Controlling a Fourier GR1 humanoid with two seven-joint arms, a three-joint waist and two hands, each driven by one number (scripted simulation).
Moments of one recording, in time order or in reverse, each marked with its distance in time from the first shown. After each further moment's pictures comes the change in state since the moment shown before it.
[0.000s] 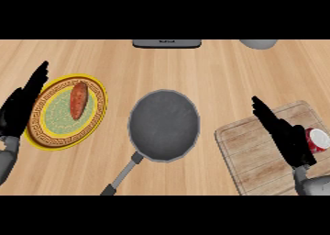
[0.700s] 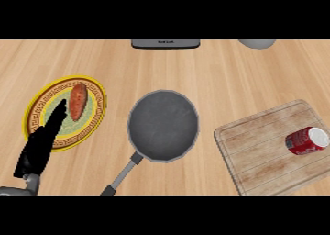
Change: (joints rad) left arm 0.249 -0.134 -0.050 -0.108 0.015 0.059 0.011; right arm 0.010 -0.289 -0.448 0.172 -0.200 0.118 0.003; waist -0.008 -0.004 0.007
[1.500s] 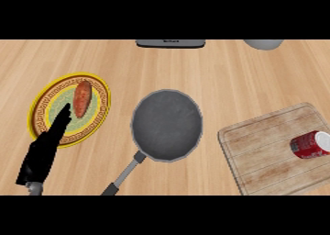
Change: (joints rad) left arm 0.051 -0.033 -0.009 -0.082 -0.026 -0.008 0.020; right arm -0.139 -0.318 0.124 0.147 0.200 0.492 -0.084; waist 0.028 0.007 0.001
